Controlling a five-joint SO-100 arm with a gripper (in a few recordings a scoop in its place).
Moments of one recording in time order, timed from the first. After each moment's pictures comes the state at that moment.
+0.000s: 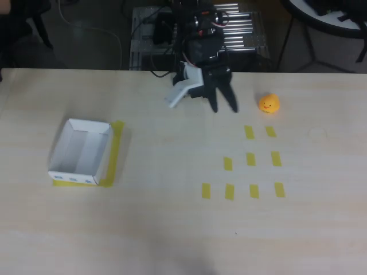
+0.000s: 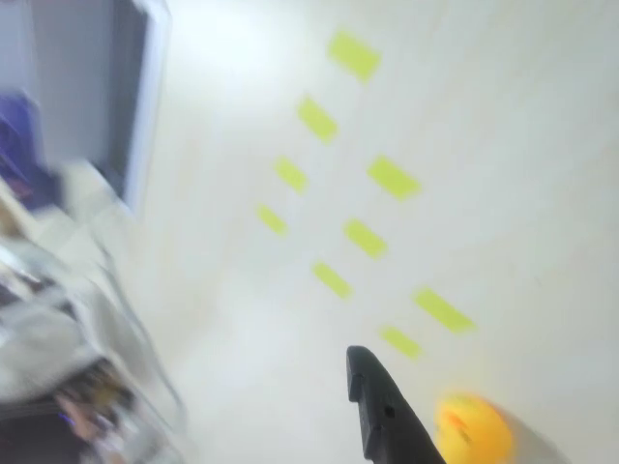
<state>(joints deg) -21.0 134.3 106.6 82.4 -13.3</state>
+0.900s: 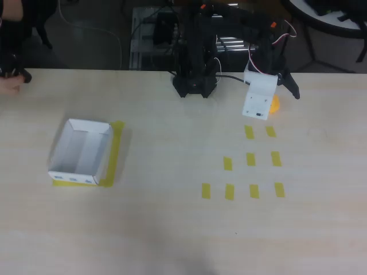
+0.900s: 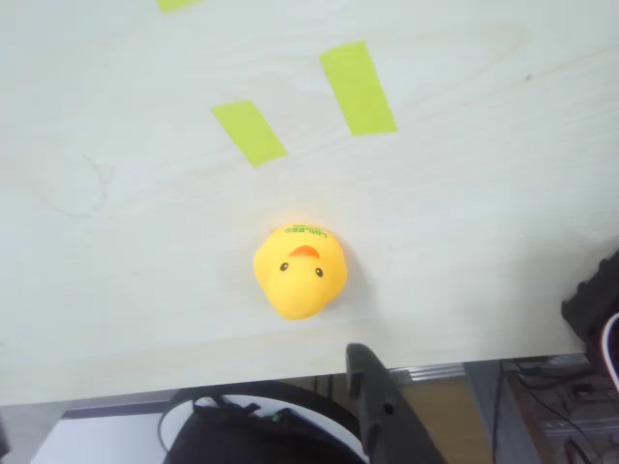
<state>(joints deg) -62.7 102.8 98.2 89.4 -12.5</state>
